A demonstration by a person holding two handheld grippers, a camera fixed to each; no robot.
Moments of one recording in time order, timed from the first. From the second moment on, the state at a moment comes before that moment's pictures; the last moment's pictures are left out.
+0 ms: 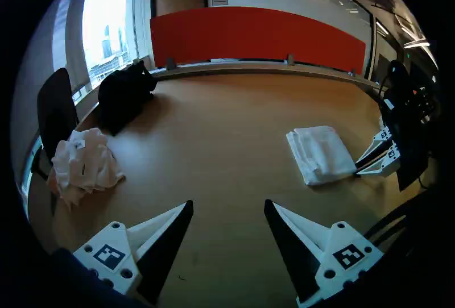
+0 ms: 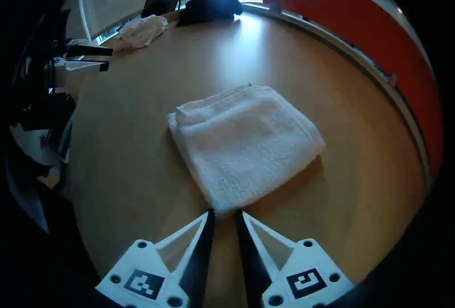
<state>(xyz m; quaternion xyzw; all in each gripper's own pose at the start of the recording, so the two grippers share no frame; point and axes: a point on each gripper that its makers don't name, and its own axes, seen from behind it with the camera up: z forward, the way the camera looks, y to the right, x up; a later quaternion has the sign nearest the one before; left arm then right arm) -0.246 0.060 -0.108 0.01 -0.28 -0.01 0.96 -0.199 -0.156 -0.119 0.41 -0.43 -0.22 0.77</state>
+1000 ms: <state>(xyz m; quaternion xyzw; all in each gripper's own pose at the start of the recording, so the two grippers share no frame) -0.246 0.061 -0.106 0.00 -0.28 -0.02 0.96 -0.140 -0.173 -0.083 0.40 -0.38 -0.21 0.81</state>
